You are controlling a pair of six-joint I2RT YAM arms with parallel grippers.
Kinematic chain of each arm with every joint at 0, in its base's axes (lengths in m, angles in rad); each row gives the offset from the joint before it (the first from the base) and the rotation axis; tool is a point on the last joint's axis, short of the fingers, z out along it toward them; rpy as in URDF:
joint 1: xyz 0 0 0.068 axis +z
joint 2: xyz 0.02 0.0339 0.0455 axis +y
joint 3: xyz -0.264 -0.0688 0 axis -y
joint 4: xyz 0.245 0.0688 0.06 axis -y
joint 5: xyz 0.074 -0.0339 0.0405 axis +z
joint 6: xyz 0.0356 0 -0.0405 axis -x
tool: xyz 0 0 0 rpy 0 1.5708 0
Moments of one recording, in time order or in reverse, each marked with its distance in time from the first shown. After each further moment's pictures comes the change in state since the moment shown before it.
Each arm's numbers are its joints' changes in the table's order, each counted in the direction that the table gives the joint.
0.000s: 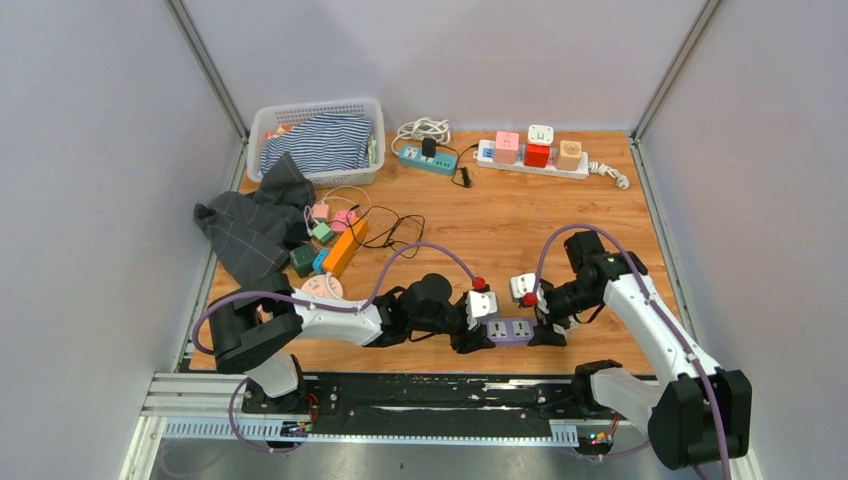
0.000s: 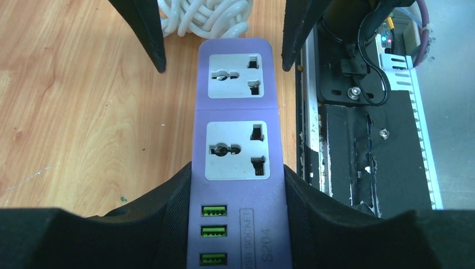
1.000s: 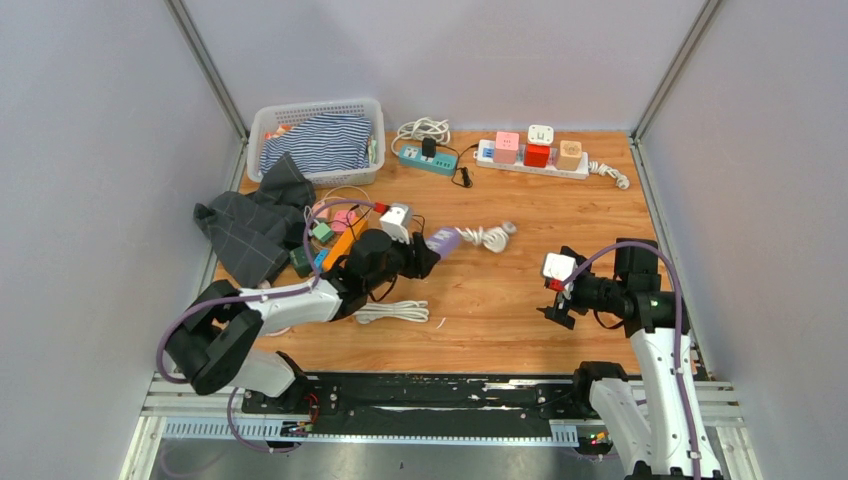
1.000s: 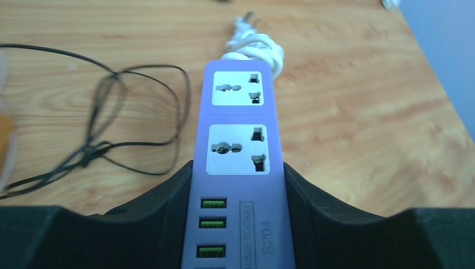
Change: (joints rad) left arm 0.416 -0.254 -0.114 -0.063 0.523 0.549; right arm -0.238 -0.378 0.006 0.209 0.021 -0.294
